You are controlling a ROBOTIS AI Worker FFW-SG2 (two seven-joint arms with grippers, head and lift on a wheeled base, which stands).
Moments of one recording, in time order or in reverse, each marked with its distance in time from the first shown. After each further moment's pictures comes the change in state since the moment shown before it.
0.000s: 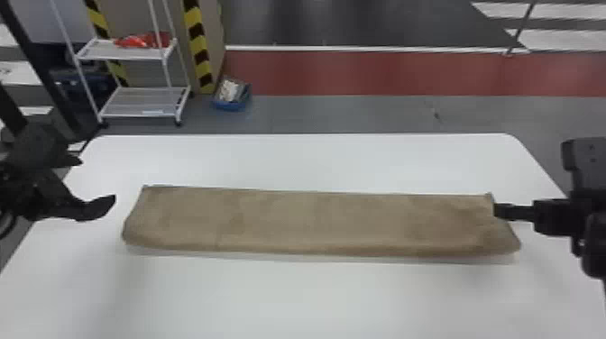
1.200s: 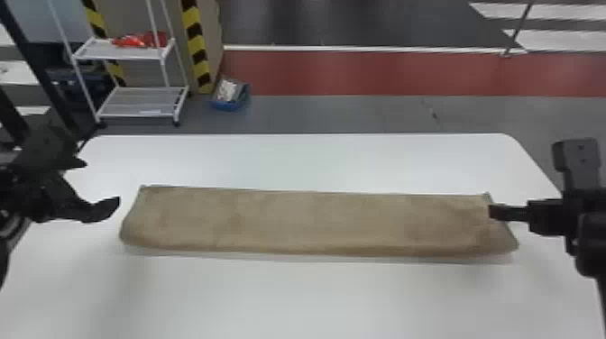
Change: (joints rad) left arm -0.001 -0.028 -0.017 -0.011 -0.029 0.021 0.006; right arm -0.007 -0.019 0.019 0.034 -0.004 -0.020 0.000
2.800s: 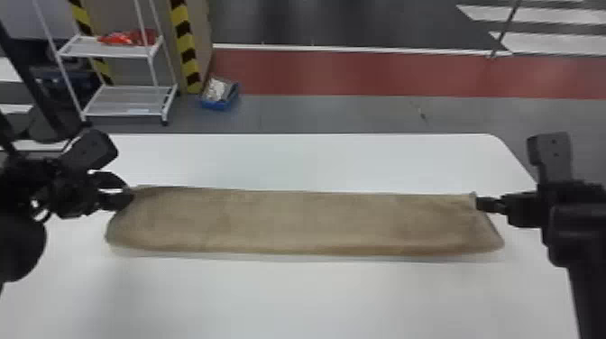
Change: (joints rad) left arm -0.148 0.004 -0.185 0.209 -0.123 -0.035 -0.041; right arm -0.025 0.007 0.024 0.021 0.029 -0.009 -0.001
